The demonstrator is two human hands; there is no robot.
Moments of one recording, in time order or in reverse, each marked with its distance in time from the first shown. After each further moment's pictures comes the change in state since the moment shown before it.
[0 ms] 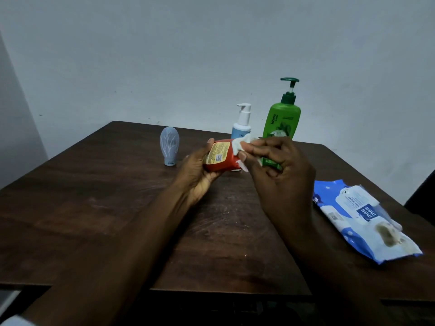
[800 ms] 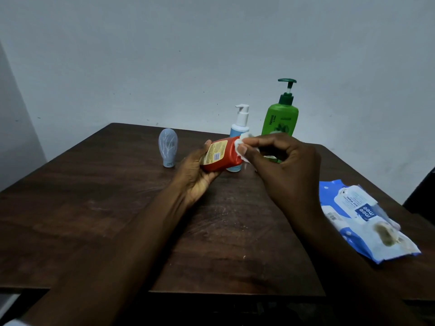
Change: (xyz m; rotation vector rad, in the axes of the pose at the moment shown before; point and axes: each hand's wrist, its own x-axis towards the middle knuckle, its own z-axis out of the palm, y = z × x) left_hand -0.006 0.003 0.005 -0.018 0.016 -0.034; right_hand 0.018 -0.003 -0.010 0.006 -0.046 0.090
